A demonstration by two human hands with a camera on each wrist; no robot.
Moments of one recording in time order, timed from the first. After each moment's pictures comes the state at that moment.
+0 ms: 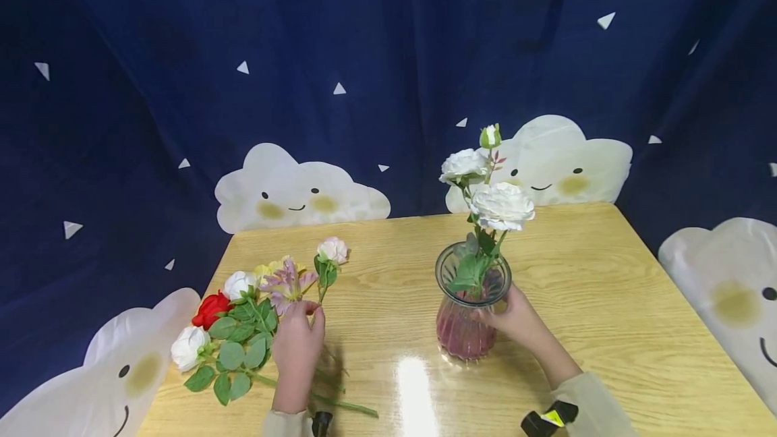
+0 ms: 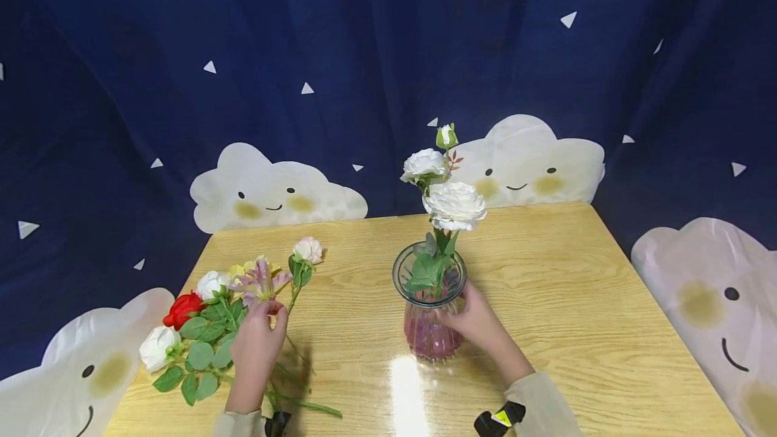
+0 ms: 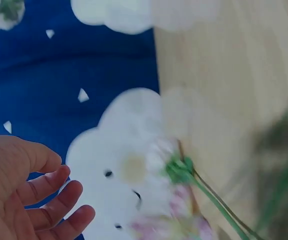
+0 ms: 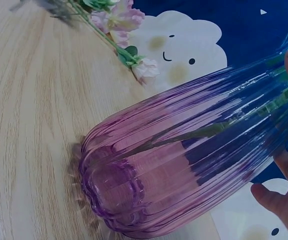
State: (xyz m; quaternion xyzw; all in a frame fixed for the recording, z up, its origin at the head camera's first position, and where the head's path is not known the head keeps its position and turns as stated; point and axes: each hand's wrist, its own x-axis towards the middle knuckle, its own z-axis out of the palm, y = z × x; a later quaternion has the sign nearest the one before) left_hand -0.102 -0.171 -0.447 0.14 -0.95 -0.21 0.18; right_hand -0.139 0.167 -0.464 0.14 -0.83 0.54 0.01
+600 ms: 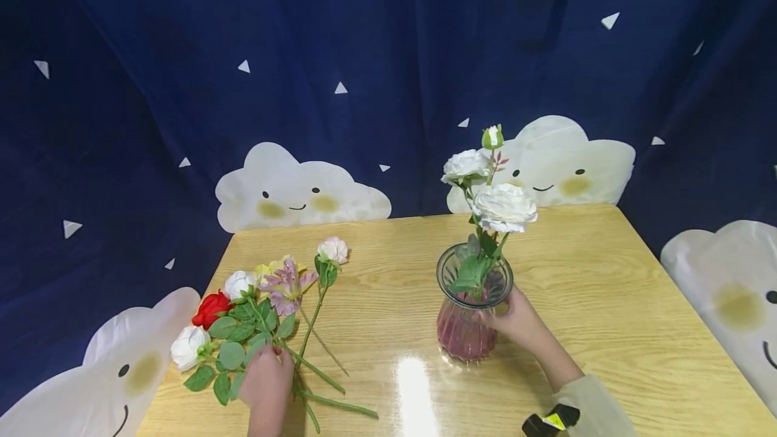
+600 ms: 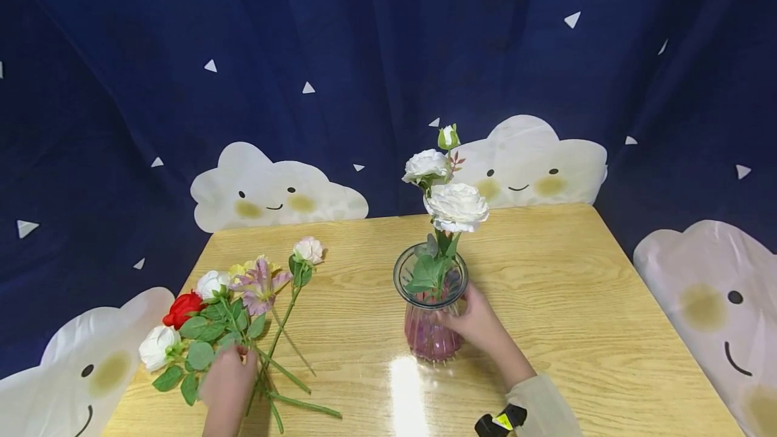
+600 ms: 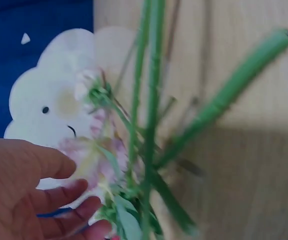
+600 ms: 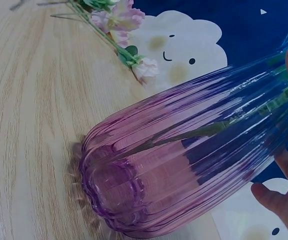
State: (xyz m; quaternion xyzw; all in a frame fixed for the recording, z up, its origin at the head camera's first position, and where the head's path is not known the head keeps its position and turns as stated) left_hand -0.069 -0.229 -0.489 0.27 -0.95 -0.18 0.03; right_hand -0.140 0.167 -0.463 0.15 -0.82 0.55 0.01
